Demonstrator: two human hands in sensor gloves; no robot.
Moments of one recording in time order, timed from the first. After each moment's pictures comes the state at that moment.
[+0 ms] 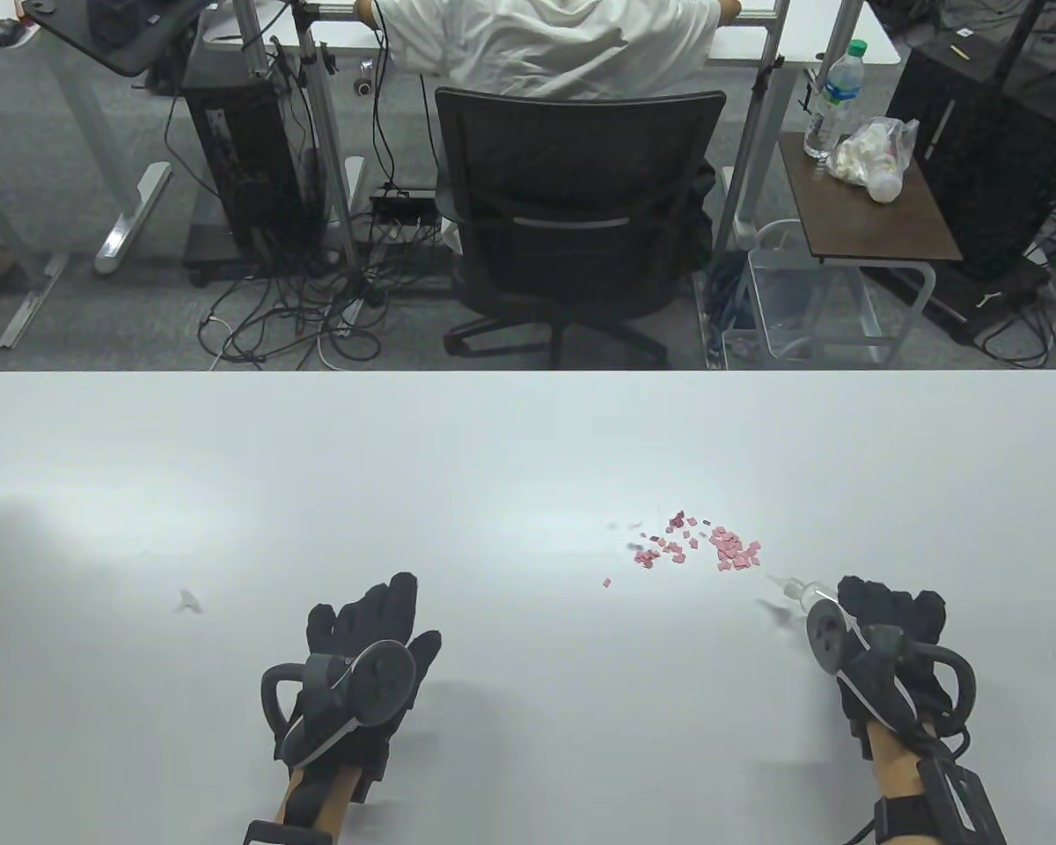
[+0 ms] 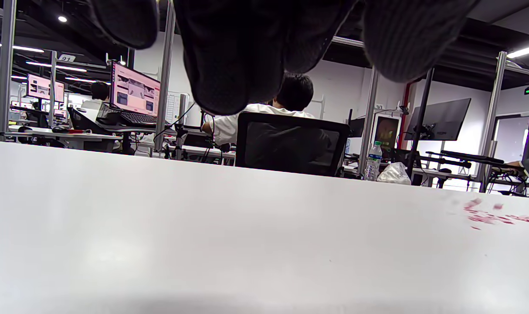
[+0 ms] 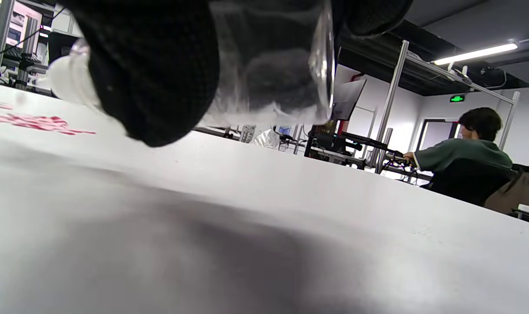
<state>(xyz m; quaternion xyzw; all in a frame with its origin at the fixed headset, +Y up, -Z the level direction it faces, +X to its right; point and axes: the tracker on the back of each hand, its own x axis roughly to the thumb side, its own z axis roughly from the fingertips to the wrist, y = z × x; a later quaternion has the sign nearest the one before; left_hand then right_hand) -0.183 -0.719 -0.278 0.08 -0.07 0.06 0.99 0.310 -0.750 -0.324 0.13 0.14 -0.97 0.12</state>
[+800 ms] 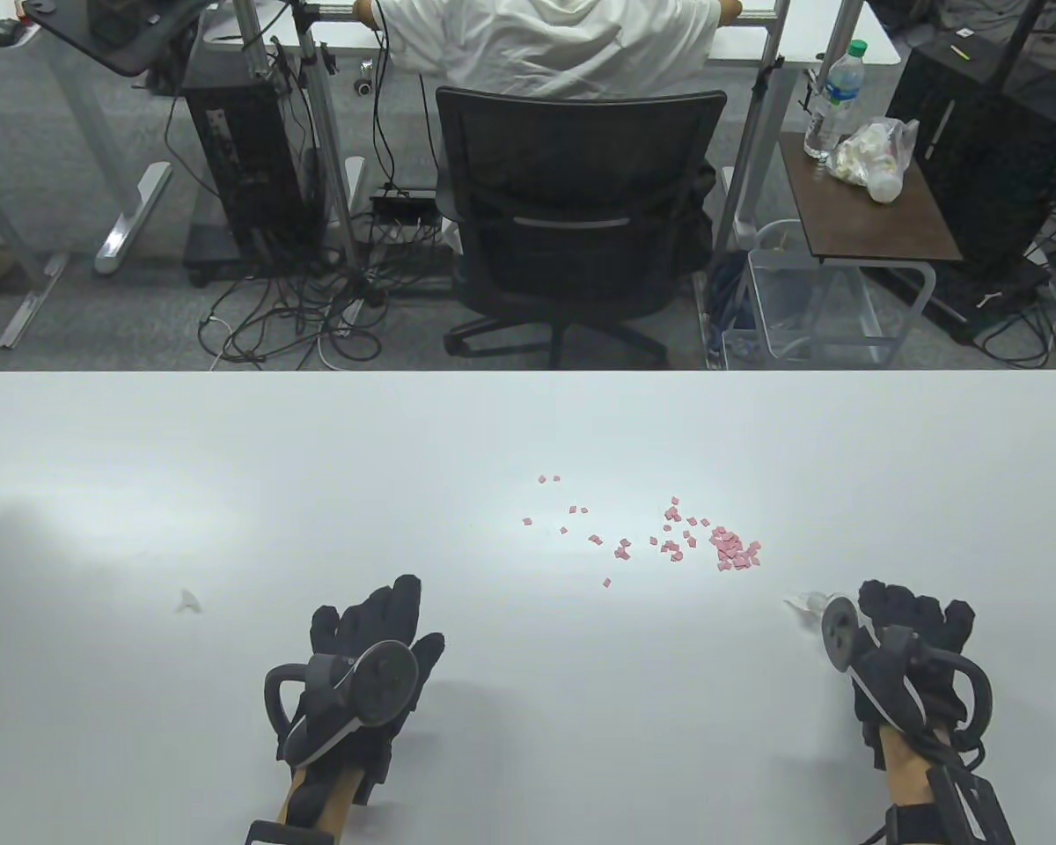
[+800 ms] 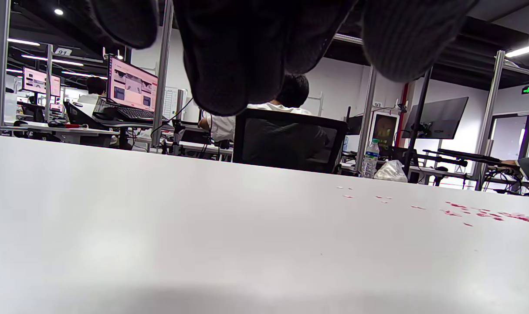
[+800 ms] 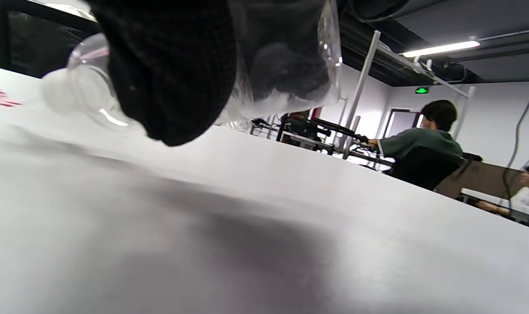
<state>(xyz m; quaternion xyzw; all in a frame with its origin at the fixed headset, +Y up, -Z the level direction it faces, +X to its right) -0.181 -0.720 -0.278 0.07 -0.07 0.07 0.99 0.328 -0.751 -0.322 0.19 0.11 -0.97 0.14</state>
